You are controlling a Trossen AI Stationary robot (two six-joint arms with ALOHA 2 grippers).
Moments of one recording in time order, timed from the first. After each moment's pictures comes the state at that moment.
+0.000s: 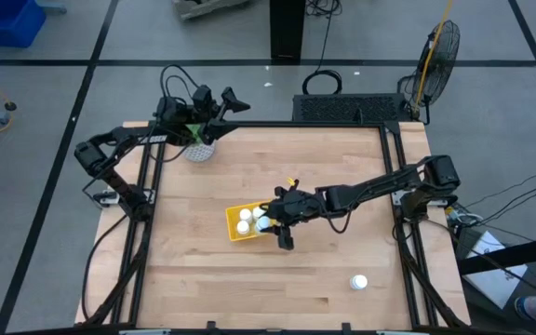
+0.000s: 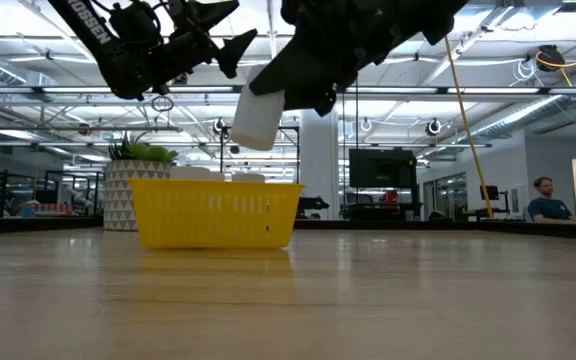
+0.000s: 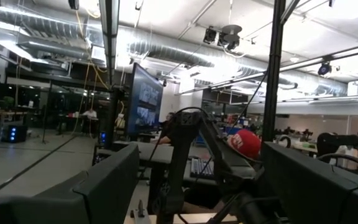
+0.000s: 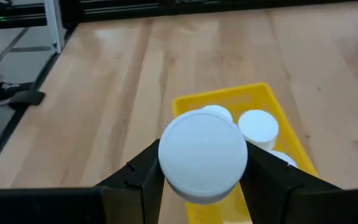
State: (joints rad) left arm 0.78 1.60 0.86 1.46 1.00 -0.72; right arm 0.14 1.72 1.08 0.08 -0.02 0.15
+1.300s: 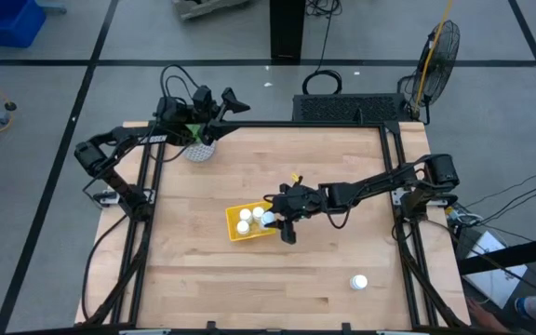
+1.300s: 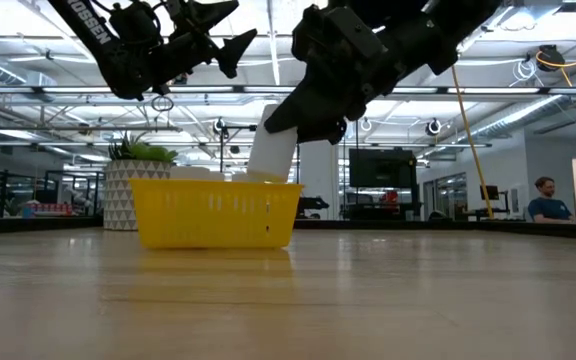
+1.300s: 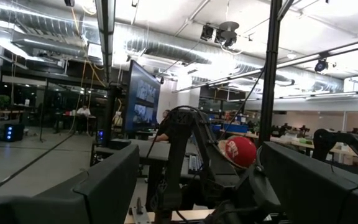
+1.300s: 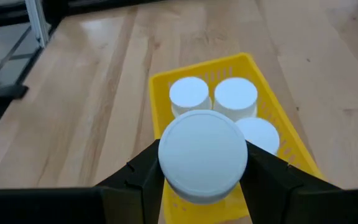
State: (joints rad) left arm 0.78 1.60 0.86 1.46 1.02 -0.71; right arm 0.08 1.72 0.97 0.18 -0.05 0.18
